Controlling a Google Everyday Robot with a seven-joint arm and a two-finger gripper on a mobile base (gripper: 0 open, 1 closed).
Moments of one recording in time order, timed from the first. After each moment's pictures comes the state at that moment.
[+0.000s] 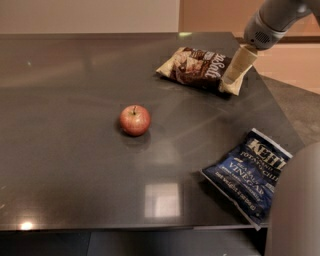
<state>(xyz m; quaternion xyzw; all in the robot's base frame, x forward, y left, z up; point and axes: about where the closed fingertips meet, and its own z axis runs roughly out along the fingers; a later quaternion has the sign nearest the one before) 0.701 -0.229 0.924 -0.52 0.82 -0.01 0.25</state>
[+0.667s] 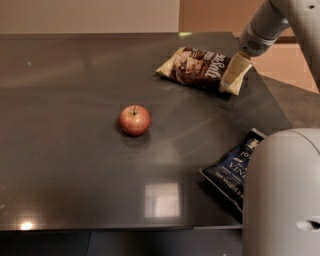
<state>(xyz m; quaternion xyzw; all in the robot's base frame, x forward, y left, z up) 0.740 -0.241 0.886 -0.50 0.84 -0.02 0.23</state>
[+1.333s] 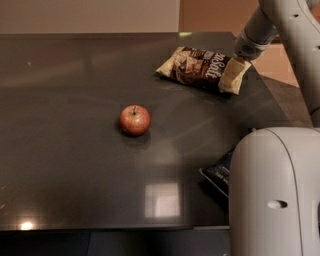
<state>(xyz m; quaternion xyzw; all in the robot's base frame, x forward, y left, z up) 0.757 -0.243 0.862 -0.50 0.84 -0.01 0.21</state>
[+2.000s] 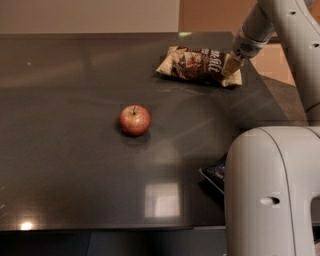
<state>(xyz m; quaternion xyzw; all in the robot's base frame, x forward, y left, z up) 0.755 -0.234 0.866 -0.51 0.84 -0.01 0.20</state>
